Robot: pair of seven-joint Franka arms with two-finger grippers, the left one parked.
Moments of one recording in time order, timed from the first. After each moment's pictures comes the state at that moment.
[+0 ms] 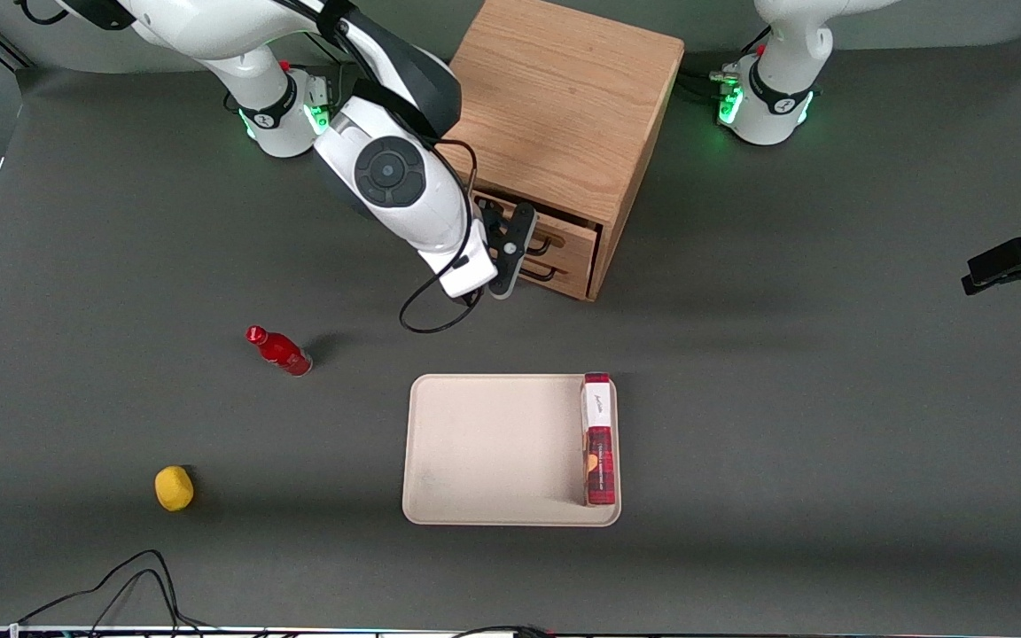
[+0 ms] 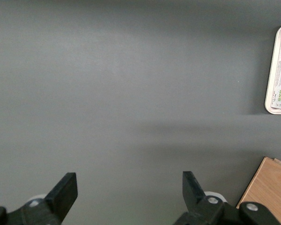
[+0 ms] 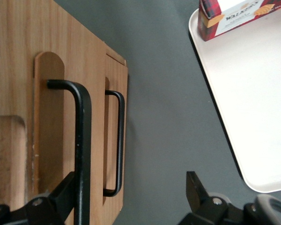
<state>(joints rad) 0.17 0.48 0.64 -1.58 -0.03 1.97 -0.41</state>
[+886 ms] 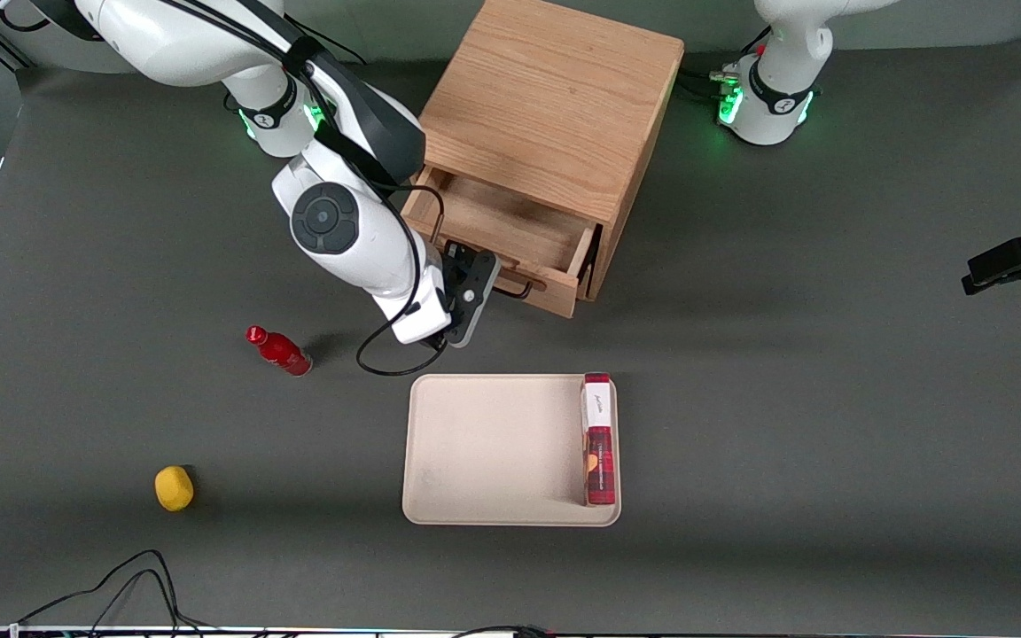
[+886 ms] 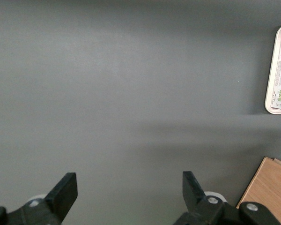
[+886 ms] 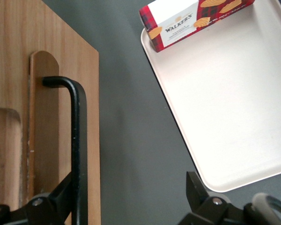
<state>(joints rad) 0.09 0.51 0.61 -1.57 -0.03 2.06 -0.46</state>
